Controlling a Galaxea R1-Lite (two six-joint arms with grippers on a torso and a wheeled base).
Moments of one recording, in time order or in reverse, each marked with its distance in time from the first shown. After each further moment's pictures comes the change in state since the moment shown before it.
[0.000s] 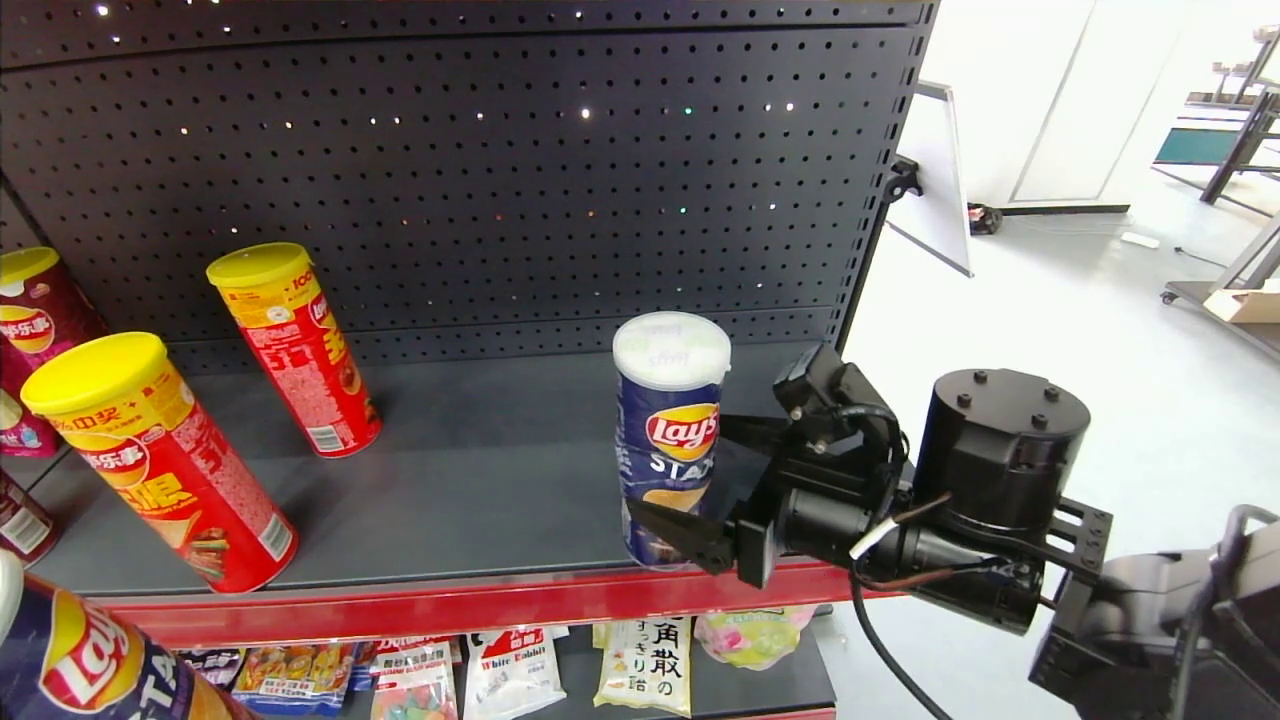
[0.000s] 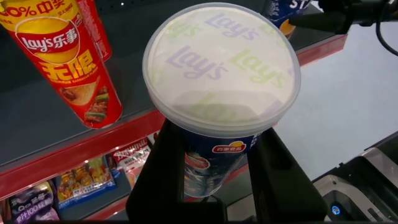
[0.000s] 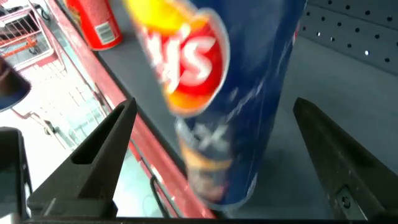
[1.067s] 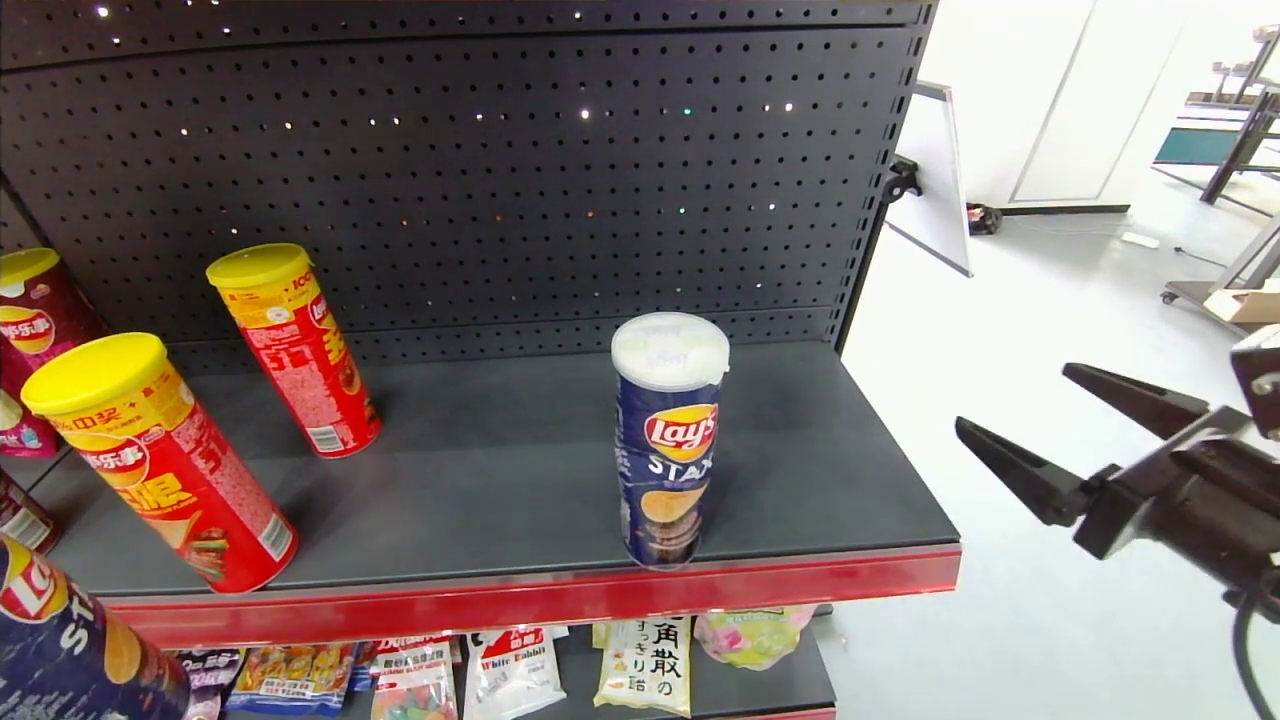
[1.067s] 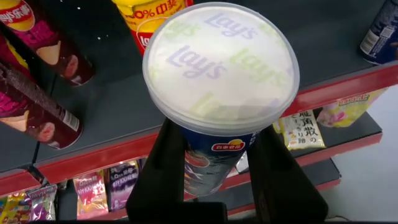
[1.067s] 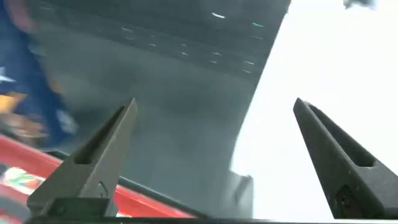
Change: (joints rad) left arm 0.003 0.000 0.051 -0.089 0.348 0.138; right arm -0.408 -0.578 0.344 0.108 -0.211 -0.134
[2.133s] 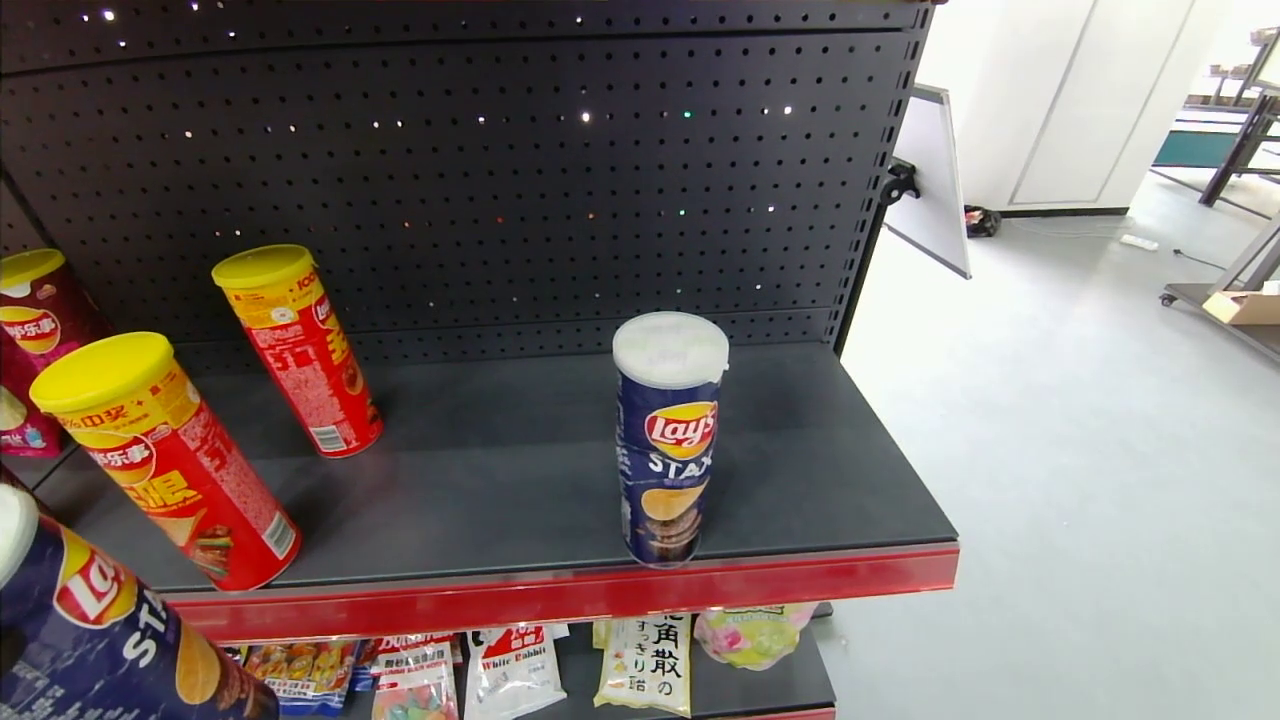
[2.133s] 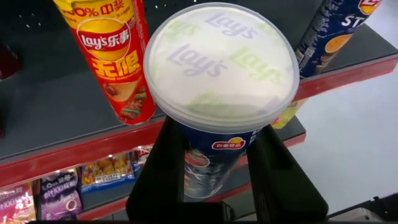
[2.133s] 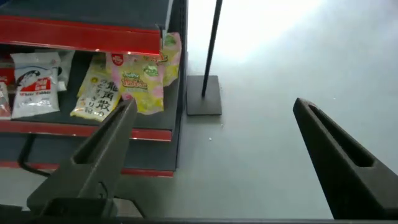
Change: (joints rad) left arm -0.002 0.053 -0.027 0.010 -0.184 -0.179; right arm -0.415 -0.946 -0.105 1.343 0.091 0.010
